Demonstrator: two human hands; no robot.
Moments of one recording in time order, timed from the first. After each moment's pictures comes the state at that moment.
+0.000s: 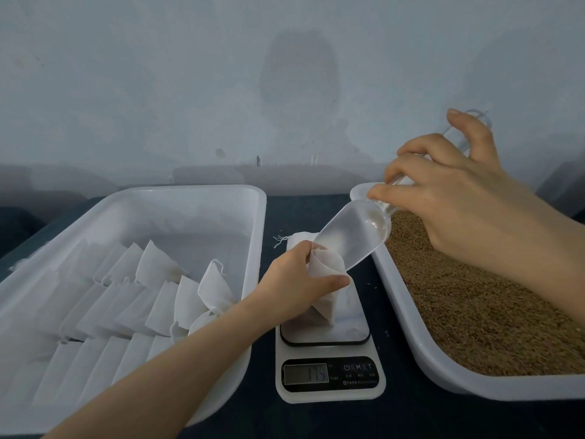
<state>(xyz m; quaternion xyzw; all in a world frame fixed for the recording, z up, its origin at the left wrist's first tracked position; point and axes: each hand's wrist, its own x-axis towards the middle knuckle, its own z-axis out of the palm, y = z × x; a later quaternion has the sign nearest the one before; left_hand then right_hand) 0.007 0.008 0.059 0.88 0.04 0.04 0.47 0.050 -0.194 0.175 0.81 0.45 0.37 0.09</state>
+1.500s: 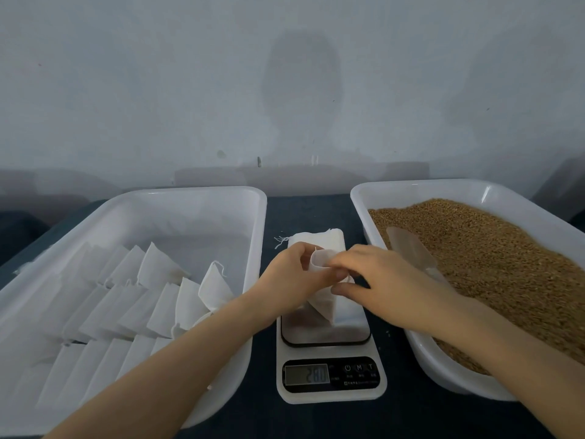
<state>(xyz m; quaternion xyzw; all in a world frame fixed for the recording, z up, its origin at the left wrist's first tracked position) 0.008 0.008 0.065 0.86 0.05 0.01 0.51 0.039 -0.160 0.089 0.88 0.43 0.01 -0.22</state>
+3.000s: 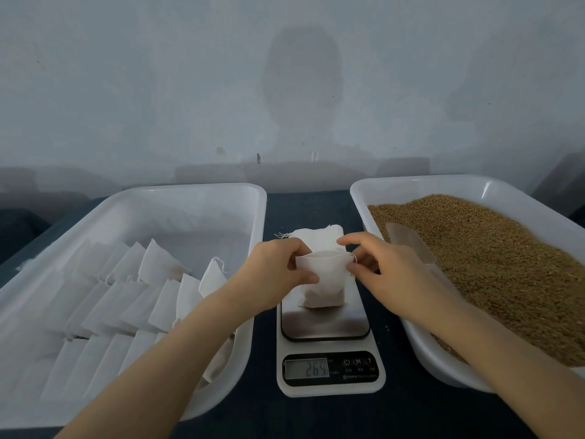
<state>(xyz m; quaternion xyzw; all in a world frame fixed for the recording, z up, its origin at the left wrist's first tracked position) -0.001 0.026 0.081 0.95 0.00 0.05 0.31 0.052 -0.167 0.066 0.87 0.32 0.05 -0.36</state>
